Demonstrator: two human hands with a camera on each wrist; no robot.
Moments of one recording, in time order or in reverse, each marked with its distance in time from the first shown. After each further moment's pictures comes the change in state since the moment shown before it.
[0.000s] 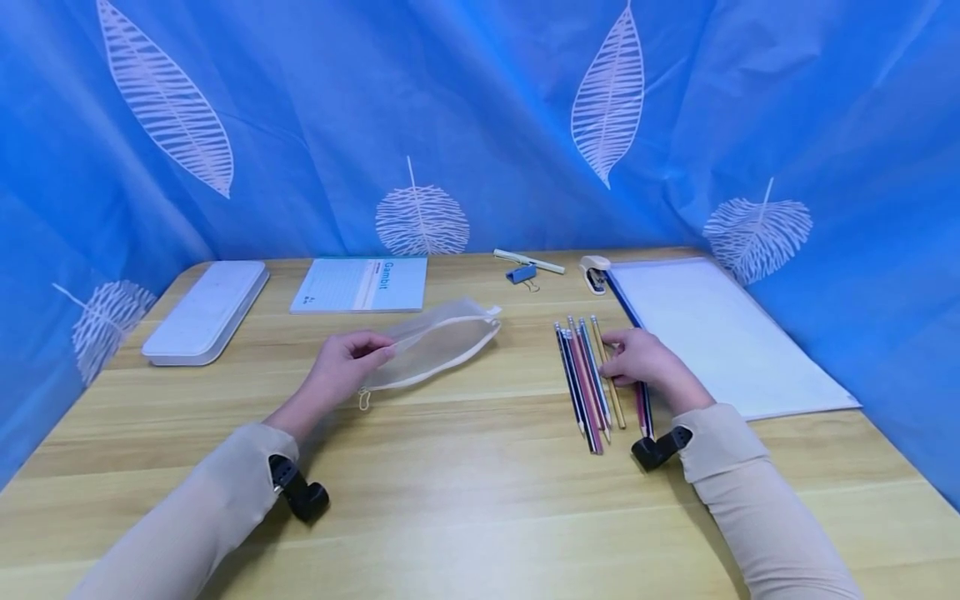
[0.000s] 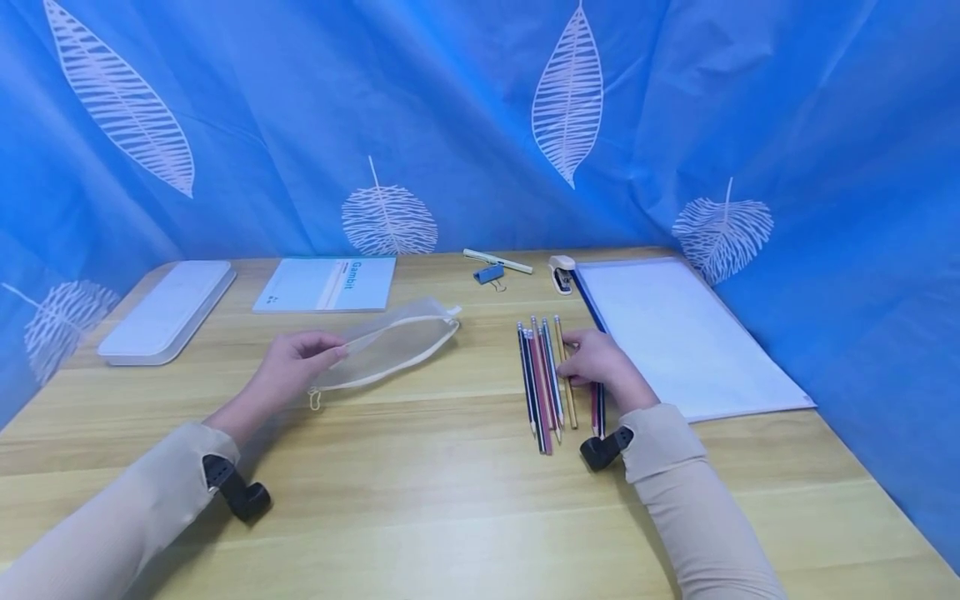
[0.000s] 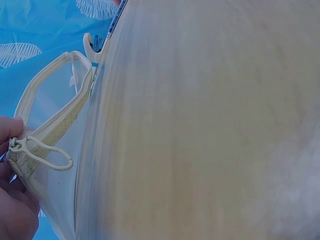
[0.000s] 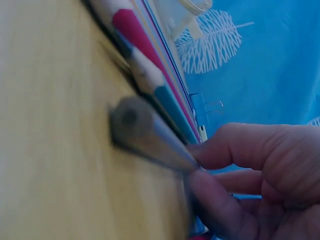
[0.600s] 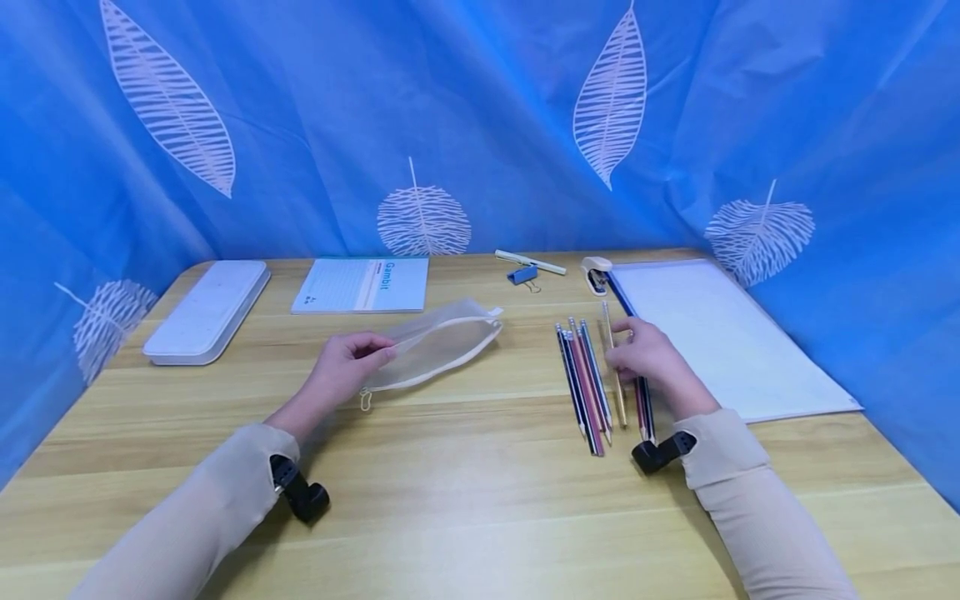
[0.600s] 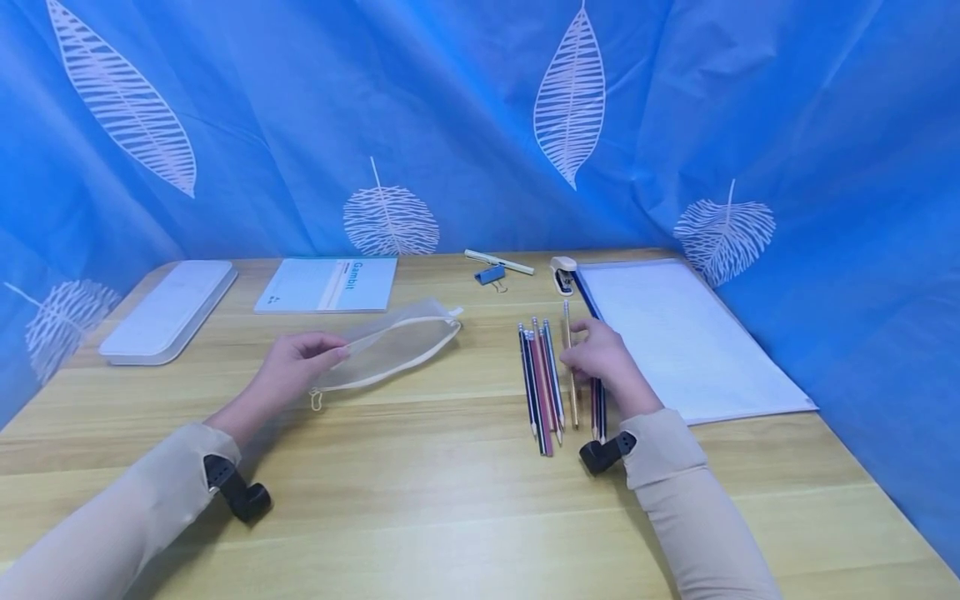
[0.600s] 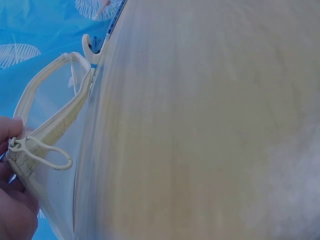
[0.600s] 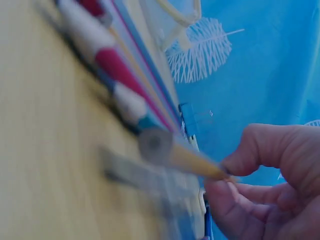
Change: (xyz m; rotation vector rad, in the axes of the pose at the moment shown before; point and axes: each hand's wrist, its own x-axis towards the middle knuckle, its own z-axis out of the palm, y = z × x) left_hand 0.001 -0.001 0.000 -0.001 -0.005 -0.007; right_hand -0.006 -0.013 0.001 0.151 0.135 0.061
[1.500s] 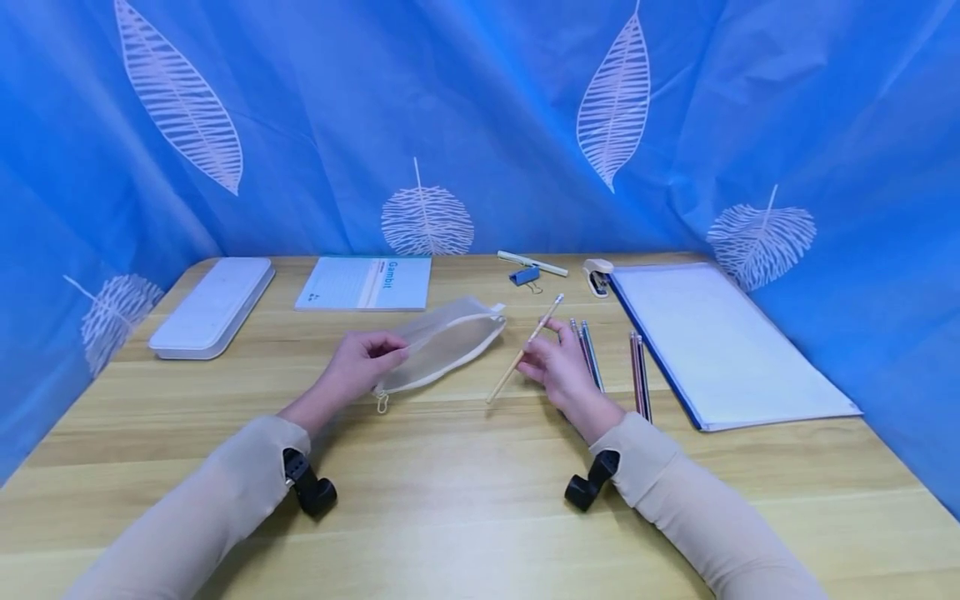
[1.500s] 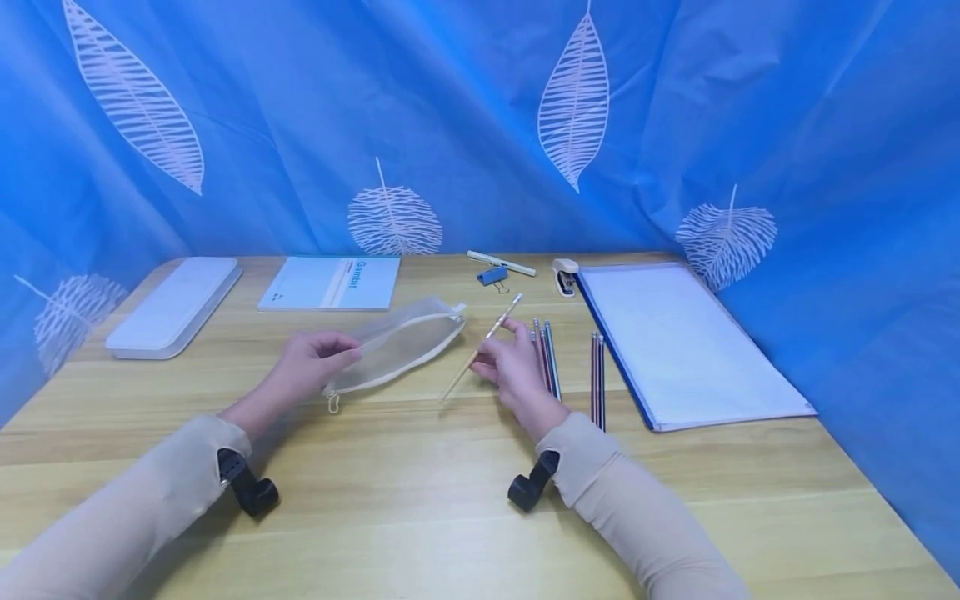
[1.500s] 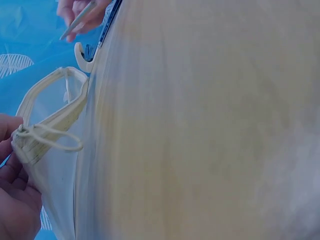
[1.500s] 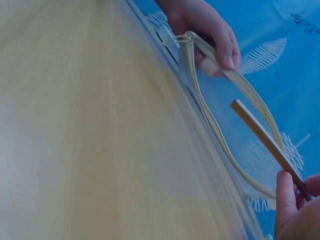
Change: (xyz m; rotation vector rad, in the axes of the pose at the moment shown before) left_hand 0.000 0.007 0.010 -0.011 -0.042 0.006; right_hand -0.003 -0.055 0.106 0.966 0.071 0.030
